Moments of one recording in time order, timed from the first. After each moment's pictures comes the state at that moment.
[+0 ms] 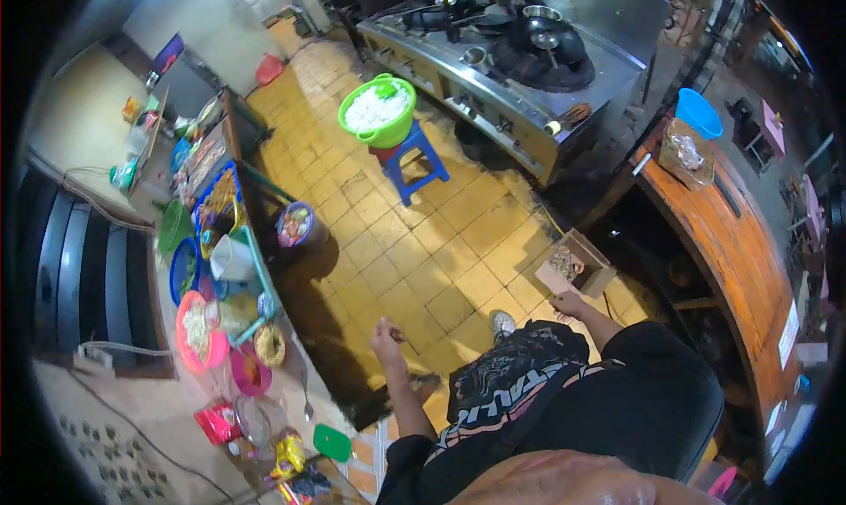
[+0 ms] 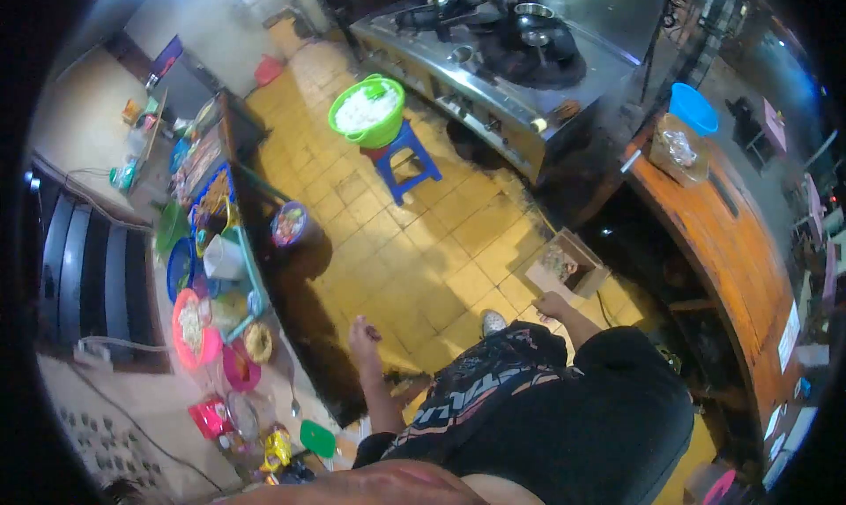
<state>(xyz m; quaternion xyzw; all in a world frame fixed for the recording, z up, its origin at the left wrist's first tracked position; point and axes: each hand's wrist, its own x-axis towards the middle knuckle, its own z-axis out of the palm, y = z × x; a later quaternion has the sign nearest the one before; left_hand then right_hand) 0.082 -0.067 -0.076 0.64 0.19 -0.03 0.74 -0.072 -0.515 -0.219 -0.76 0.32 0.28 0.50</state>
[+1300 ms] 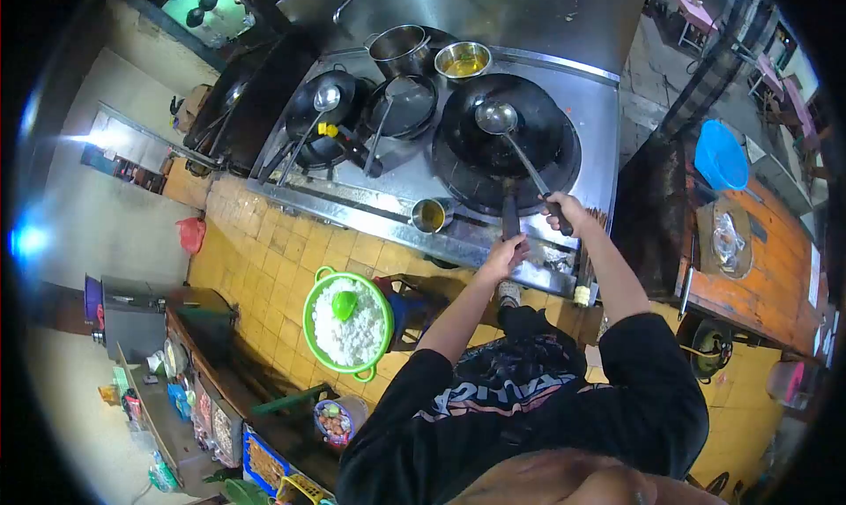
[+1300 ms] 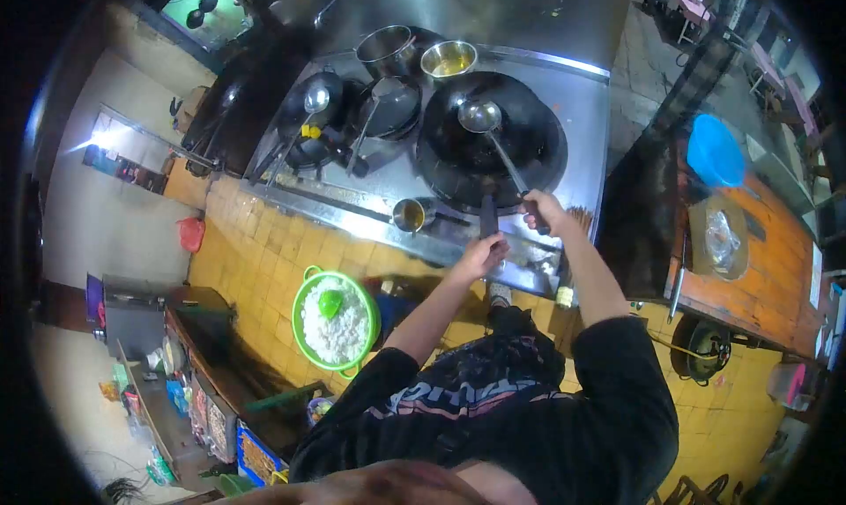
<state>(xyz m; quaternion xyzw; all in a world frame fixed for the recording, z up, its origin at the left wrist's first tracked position) 0.643 -0.771 -0.132 0.50 -0.03 -0.66 0.55 0.500 -0.926 -0.053 -0.36 0.40 -0.11 0.84</state>
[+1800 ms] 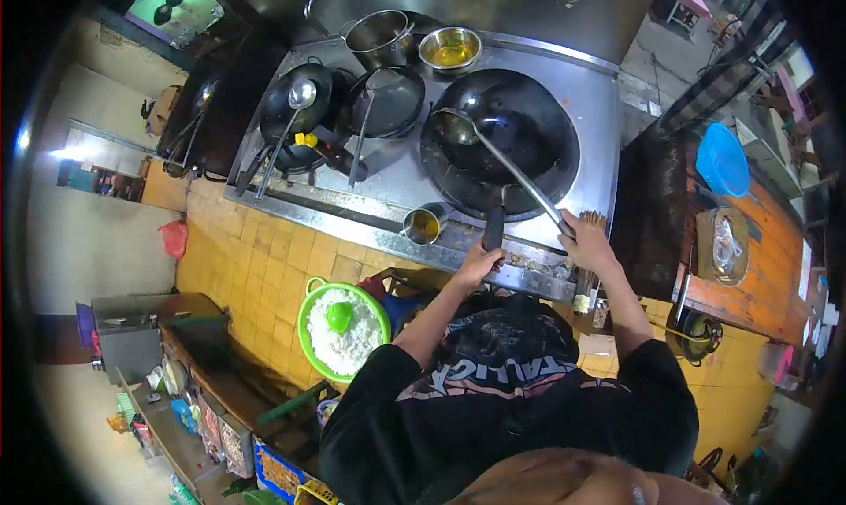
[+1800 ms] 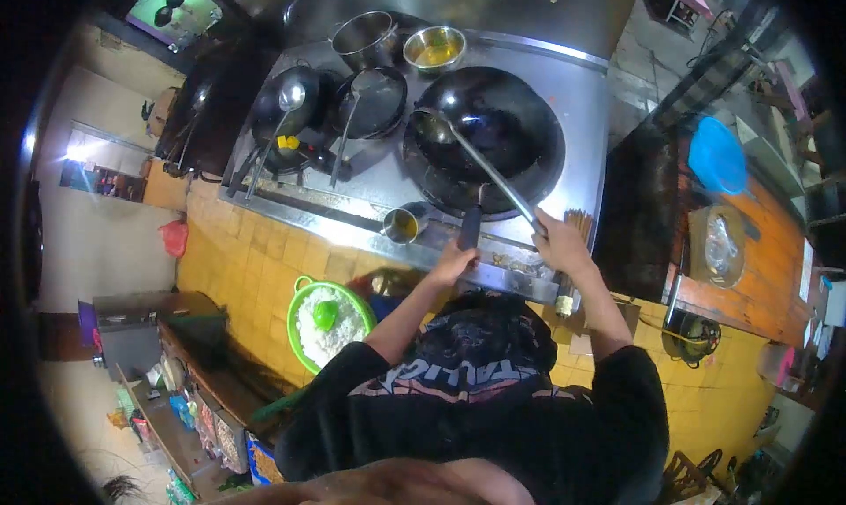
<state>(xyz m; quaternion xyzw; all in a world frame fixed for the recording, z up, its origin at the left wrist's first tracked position) 0.707 -0.762 -0.116 0.61 -0.25 -0.61 0.44 0.484 -0.881 0.041 -0.83 0.44 -0.05 0.34</state>
